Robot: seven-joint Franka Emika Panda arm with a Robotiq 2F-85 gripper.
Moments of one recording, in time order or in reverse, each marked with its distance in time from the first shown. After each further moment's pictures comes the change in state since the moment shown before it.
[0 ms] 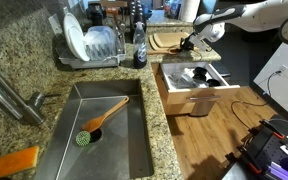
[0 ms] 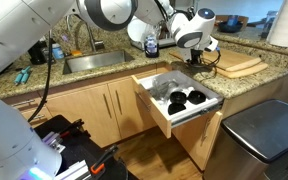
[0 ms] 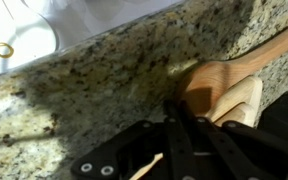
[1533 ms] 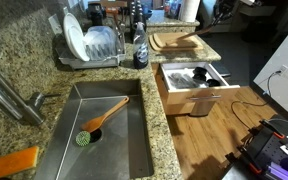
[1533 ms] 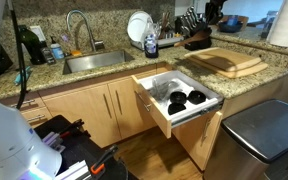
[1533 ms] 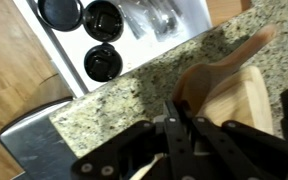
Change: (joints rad) arm -0.108 -0.418 -0.139 -0.030 -0.211 -0.719 0.295
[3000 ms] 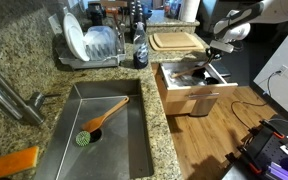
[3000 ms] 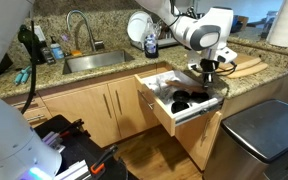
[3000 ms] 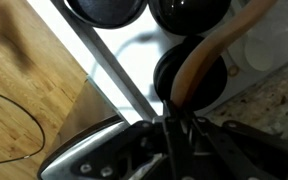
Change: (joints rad) arm 0.134 0.189 -0.149 -0.362 -0.035 0.553 0.083
